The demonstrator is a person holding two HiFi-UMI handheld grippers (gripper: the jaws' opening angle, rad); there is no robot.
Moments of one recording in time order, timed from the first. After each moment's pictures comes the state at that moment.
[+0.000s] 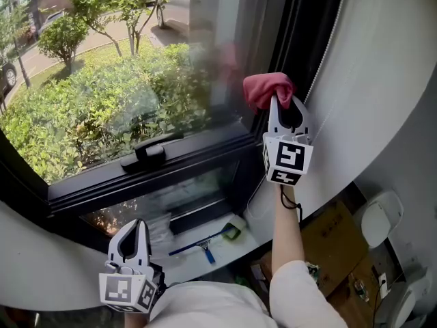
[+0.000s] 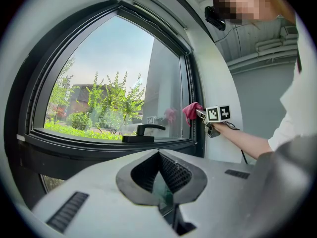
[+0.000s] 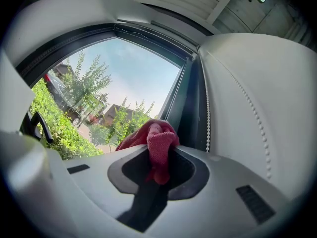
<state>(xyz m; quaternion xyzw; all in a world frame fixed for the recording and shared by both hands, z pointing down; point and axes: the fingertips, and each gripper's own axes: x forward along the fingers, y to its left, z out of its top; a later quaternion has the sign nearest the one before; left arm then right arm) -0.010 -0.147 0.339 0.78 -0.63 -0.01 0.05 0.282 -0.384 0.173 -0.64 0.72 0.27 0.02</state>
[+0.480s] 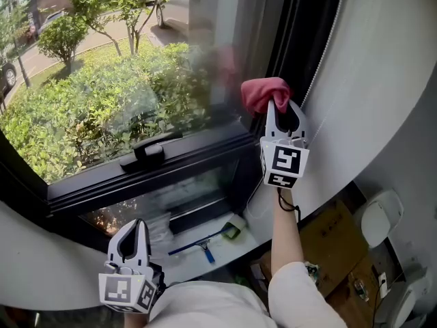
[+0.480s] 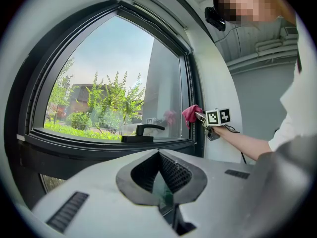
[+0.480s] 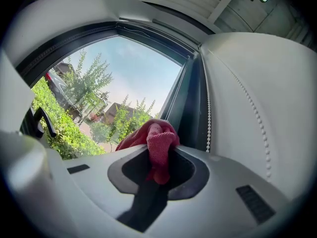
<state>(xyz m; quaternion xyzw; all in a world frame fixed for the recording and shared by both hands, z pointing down) -0.007 -0.146 0.337 0.78 -0.63 -0.01 0.05 0.282 -0.383 0.187 -0.64 0.72 0.27 0.01</state>
